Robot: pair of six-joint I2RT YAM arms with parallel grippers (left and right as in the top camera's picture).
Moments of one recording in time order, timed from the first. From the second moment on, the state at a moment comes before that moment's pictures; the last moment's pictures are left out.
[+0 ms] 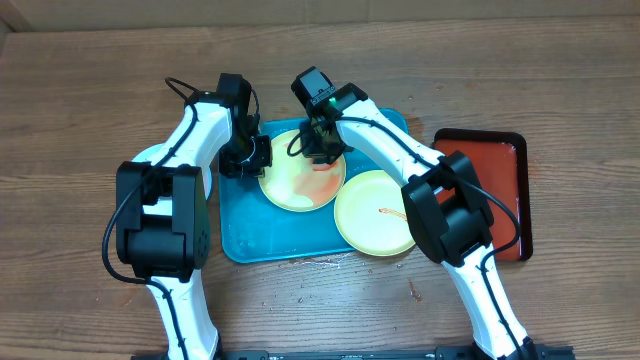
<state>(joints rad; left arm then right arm) -0.11 2.12 1.51 -0.96 0.18 -0.21 0.61 2.43 2.03 -0.92 -0.07 0.50</state>
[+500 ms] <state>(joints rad) -0.11 2.12 1.51 -0.96 0.18 -0.21 0.60 2.48 2.03 -1.14 -0.63 0.29</state>
